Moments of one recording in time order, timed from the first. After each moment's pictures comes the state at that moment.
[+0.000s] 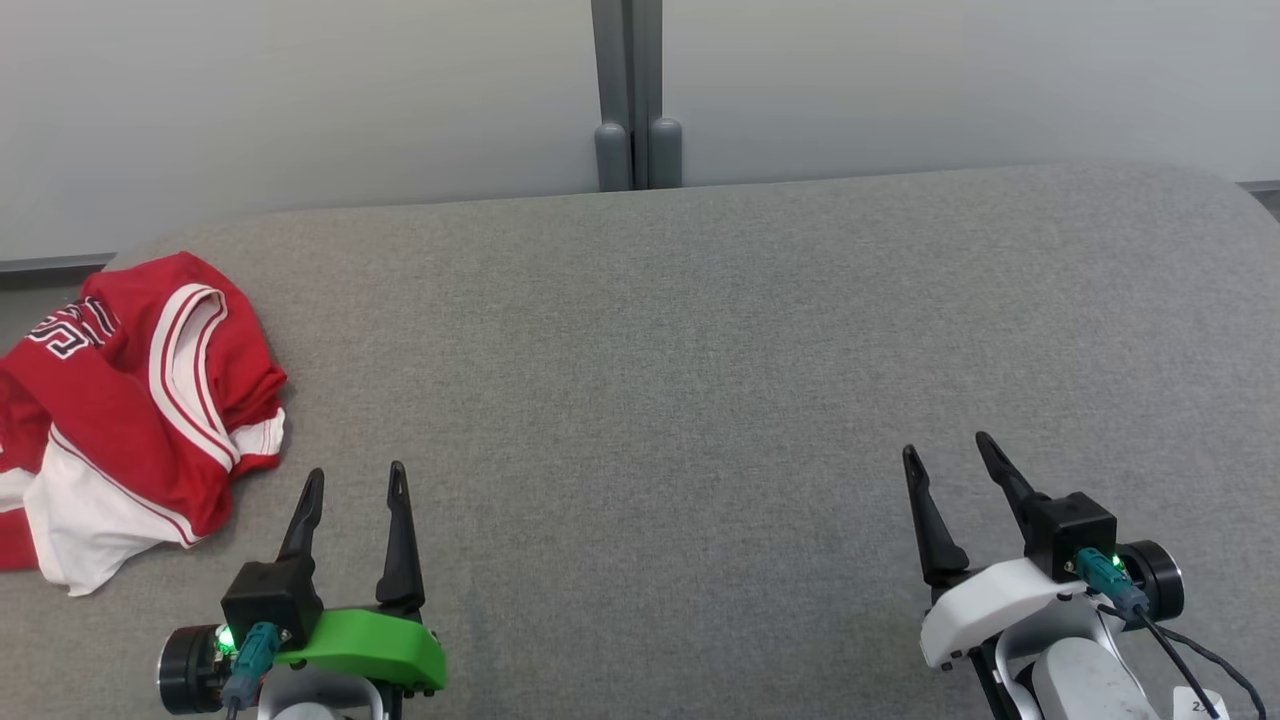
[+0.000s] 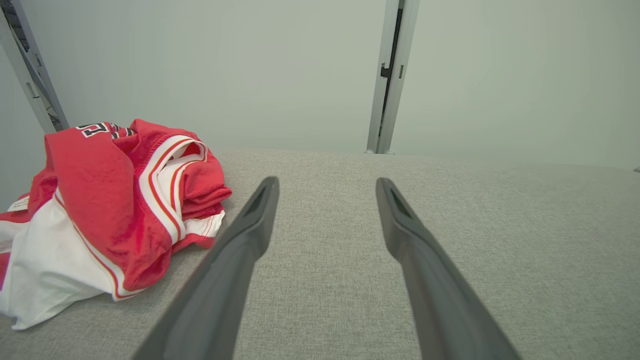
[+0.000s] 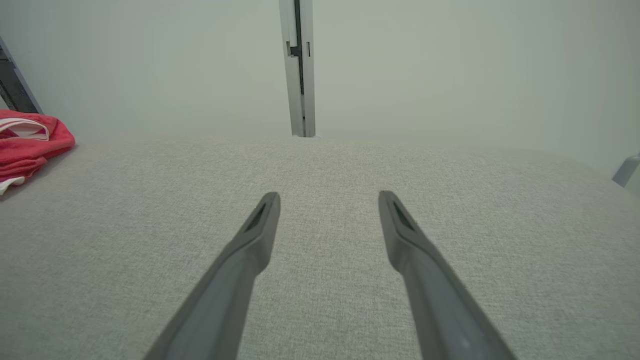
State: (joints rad) left arm -0.07 0.05 -0.10 0.28 -0.19 0.02 -0.26; right arm -0.13 -0.05 0.07 0.37 0.05 0.13 -0.26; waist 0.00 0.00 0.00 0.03
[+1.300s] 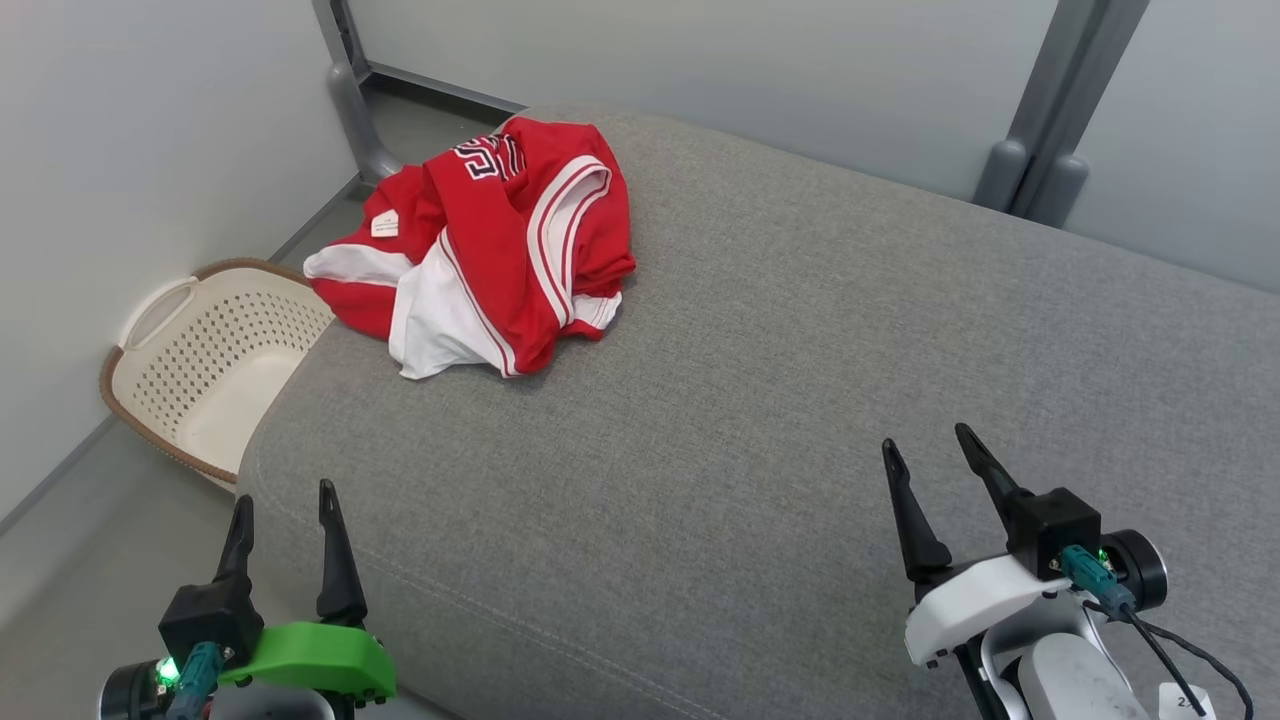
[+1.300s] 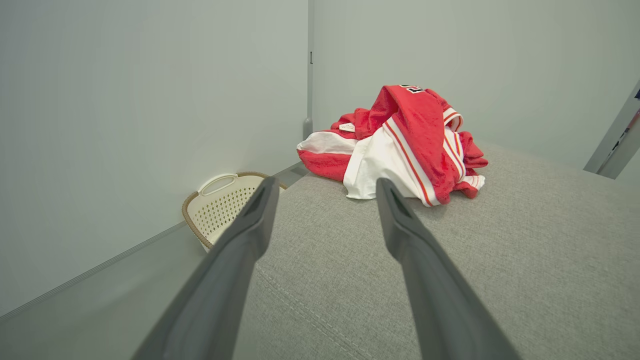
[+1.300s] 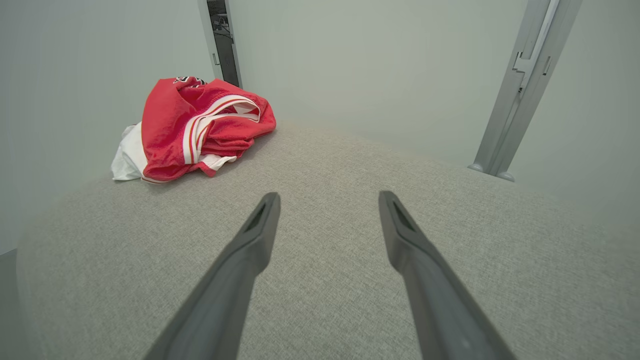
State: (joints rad) left arm -0.05 0.05 0.00 0.29 -0.19 0.04 -0.26; right arm -0.13 -0.05 0.10 0.34 0.06 0.13 -0.26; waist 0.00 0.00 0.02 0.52
